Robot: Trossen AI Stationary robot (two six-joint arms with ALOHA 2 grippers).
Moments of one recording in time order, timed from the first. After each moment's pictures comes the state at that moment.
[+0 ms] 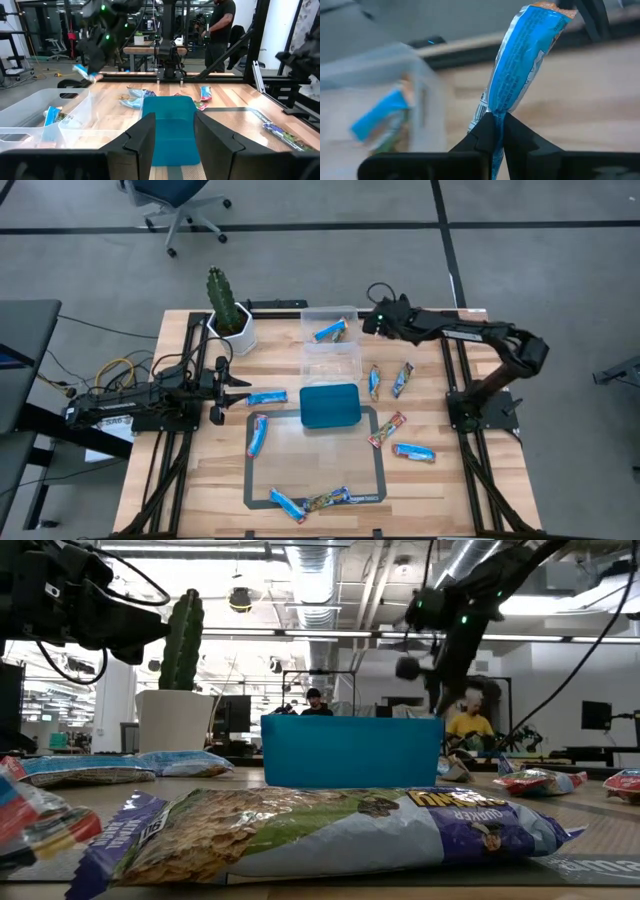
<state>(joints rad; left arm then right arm) 0.16 0.04 0.01 0.06 0.14 0.00 -0.58 1.51 0.97 -0.47 0.38 0.95</state>
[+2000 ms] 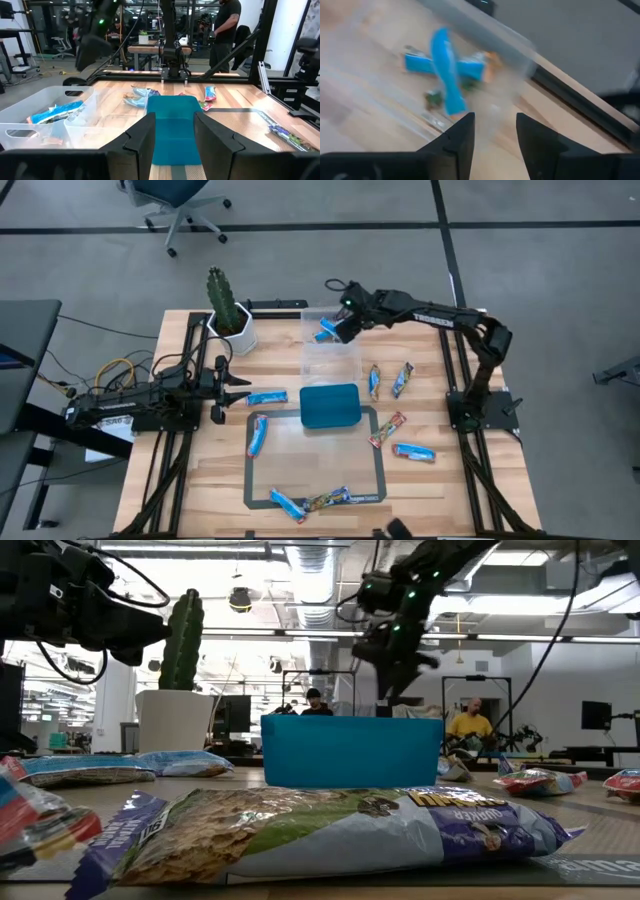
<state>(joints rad) 0.16 0.04 0.01 0.06 0.12 -0.01 -0.50 1.79 1.48 -0.80 0.26 0.32</state>
